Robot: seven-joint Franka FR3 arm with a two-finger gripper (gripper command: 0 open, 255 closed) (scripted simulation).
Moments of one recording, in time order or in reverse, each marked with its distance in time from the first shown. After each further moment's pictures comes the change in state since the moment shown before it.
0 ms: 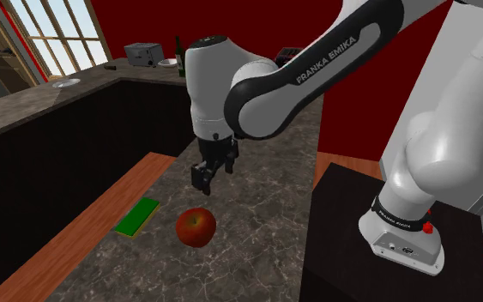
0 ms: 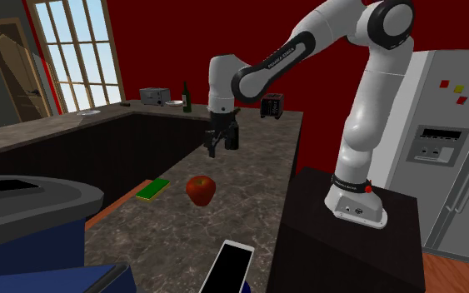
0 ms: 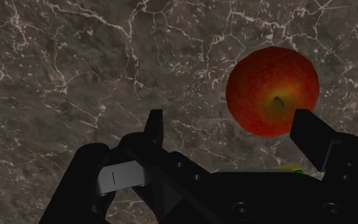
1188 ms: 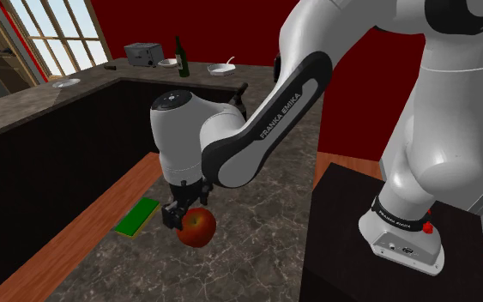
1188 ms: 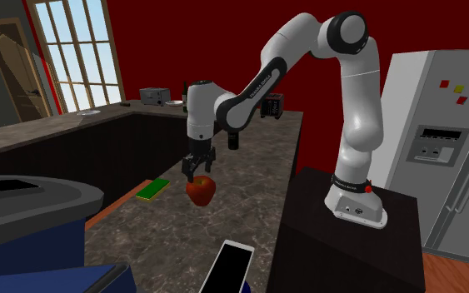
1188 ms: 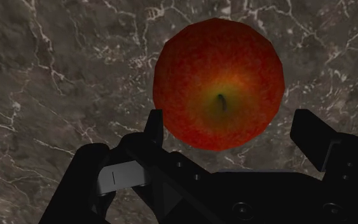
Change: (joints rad) arm 0.070 0.347 0.032 0.168 -0.263 0.156 0.263
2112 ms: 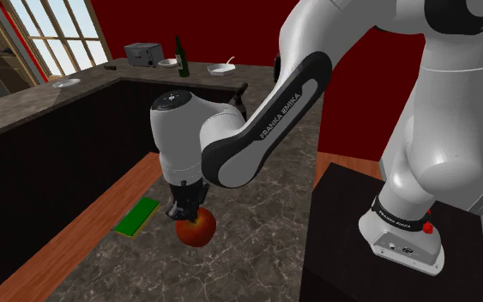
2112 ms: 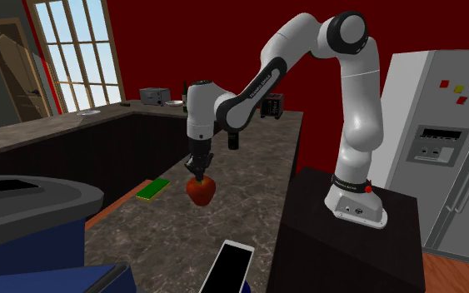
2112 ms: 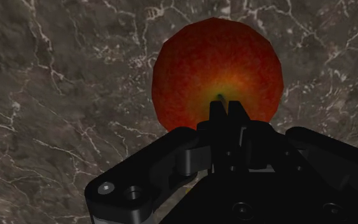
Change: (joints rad) arm 0.000 0.001 0.000 0.001 -0.001 0.001 0.000
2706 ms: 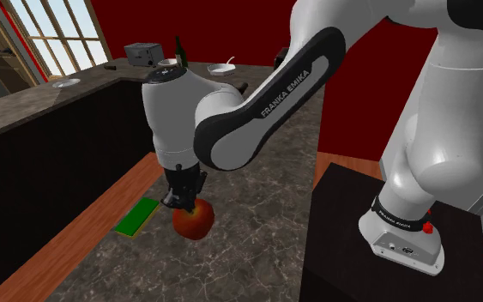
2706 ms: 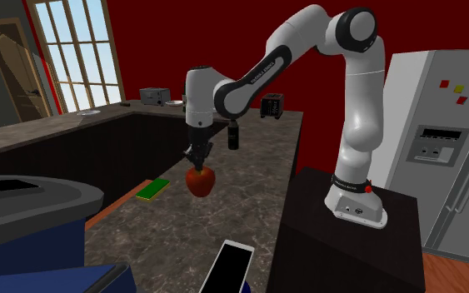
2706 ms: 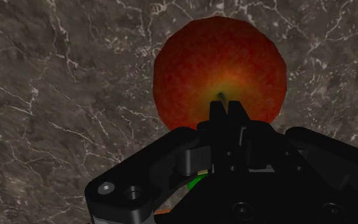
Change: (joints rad) arm -0.016 -0.070 0.018 0.035 0.061 -0.093 -0.046
